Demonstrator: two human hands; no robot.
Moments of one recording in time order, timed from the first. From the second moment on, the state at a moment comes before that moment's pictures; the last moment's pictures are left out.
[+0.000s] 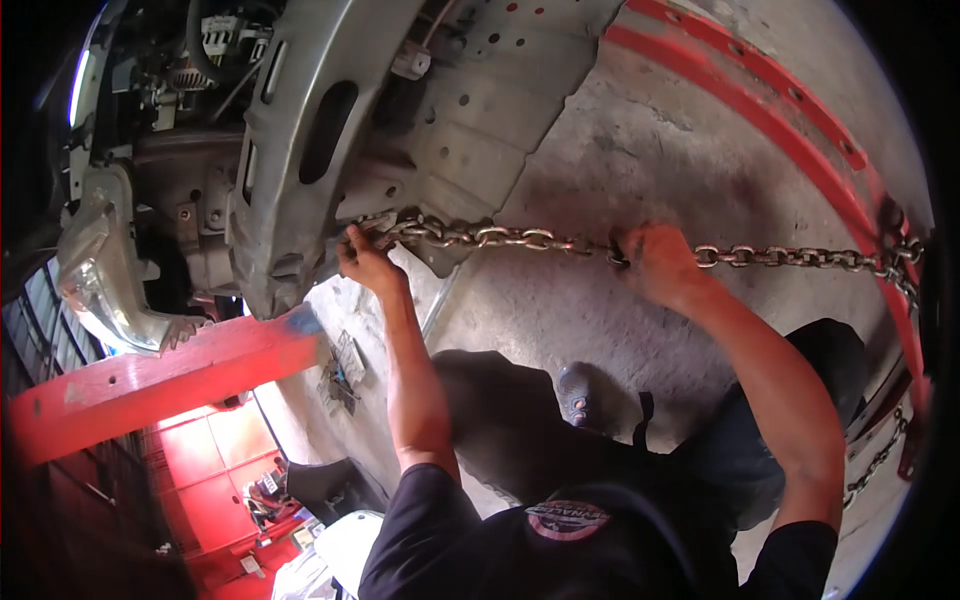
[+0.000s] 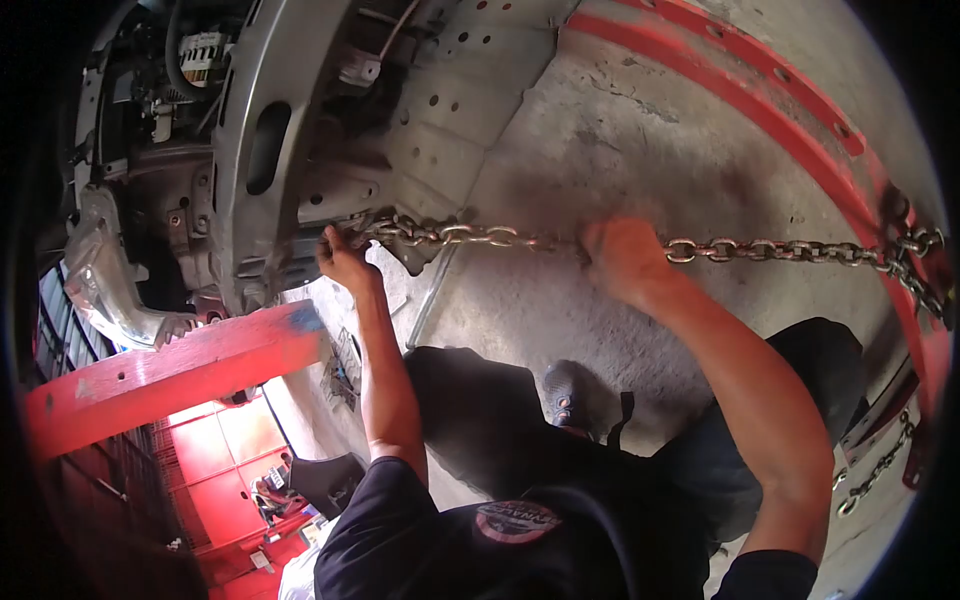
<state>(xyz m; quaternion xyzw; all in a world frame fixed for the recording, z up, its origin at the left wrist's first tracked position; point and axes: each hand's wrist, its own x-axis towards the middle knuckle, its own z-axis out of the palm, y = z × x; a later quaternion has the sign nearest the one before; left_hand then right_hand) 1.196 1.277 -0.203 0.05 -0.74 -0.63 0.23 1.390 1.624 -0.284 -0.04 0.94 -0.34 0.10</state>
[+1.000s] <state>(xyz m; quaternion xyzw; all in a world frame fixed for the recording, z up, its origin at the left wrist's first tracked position) 1.190 1.393 -0.160 0.01 -0.80 -0.60 -0.01 1.378 1.690 -0.184 -0.22 0.63 -0.74 0.10</state>
